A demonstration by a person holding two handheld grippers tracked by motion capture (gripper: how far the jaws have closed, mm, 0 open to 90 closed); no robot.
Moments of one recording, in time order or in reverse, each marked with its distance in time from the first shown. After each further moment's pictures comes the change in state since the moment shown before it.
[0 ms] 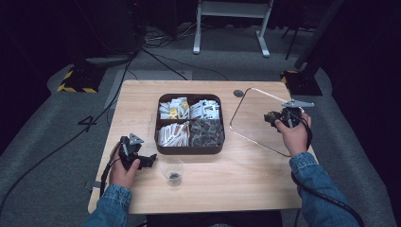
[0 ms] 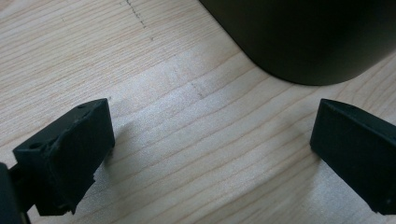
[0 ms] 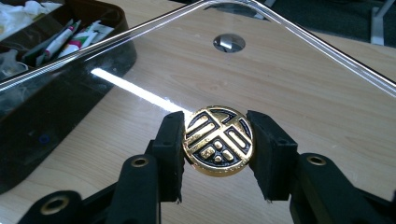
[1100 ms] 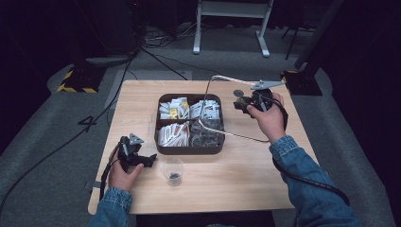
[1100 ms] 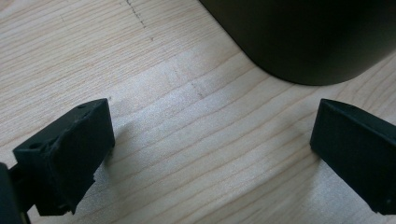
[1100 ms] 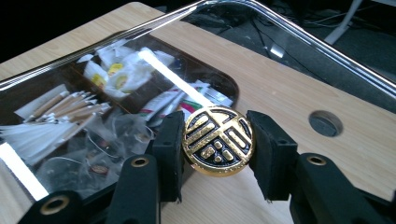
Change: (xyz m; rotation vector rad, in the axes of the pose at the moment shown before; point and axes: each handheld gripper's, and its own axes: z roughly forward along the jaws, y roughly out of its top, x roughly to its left) left arm 0.000 0.000 0.000 -0.001 -0.001 -0.001; right arm 0.087 0.086 0.015 -0.016 0.203 -0.156
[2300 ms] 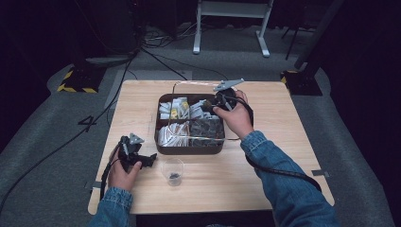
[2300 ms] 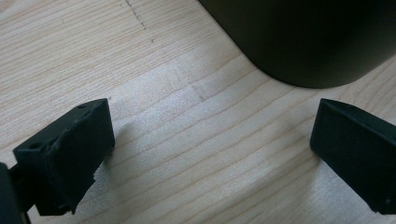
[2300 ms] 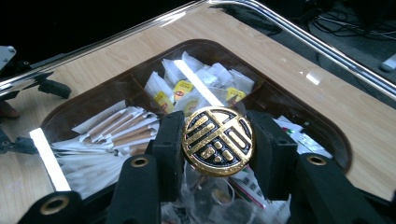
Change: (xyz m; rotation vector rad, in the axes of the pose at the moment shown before) left arm 0.000 0.001 0.001 0.001 0.005 0.002; right arm 0.063 0.032 0.074 0.027 0.168 -0.108
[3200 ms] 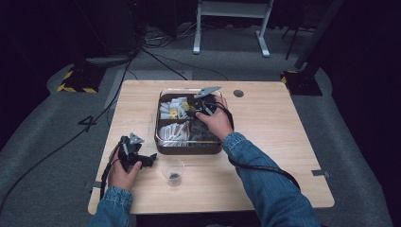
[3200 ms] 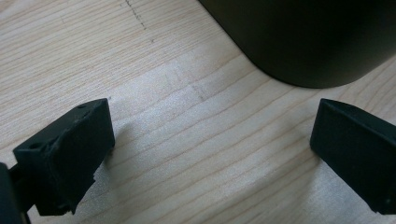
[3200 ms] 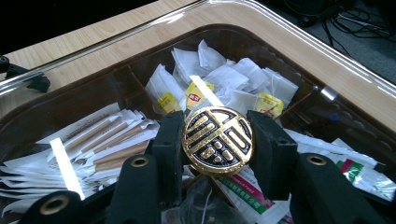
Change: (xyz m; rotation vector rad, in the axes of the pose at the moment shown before) left arm 0.000 0.000 0.000 0.001 -0.001 0.002; right arm 0.013 -0.007 0.071 0.027 0.020 -0.050
